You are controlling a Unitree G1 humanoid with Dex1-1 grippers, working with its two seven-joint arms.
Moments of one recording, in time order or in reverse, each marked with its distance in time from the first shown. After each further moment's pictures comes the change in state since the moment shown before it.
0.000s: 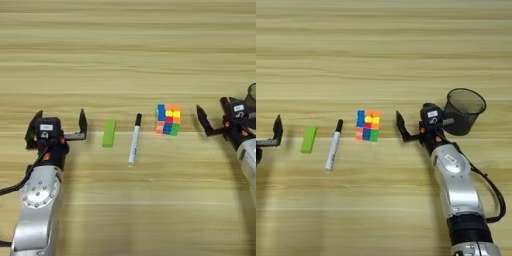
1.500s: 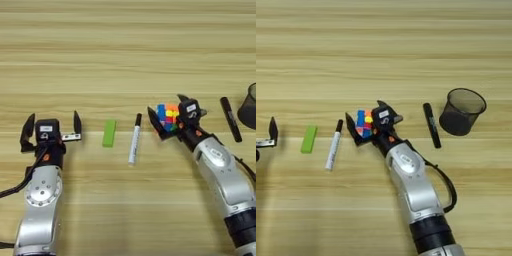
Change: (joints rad) left arm -0.025 -0.040 -0.007 0.042 0.088 -0.030 0.069; right arm 0.012 0.178 0.229 -0.097 -0.034 0.055 -0.003
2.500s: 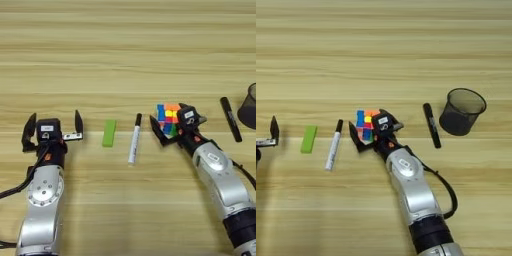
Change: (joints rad) left arm 0.000 -0.013 0.000 -0.008 0.000 0.000 0.000; right arm -0.006 0.001 -0.011 0.106 -0.037 -0.012 -0.019
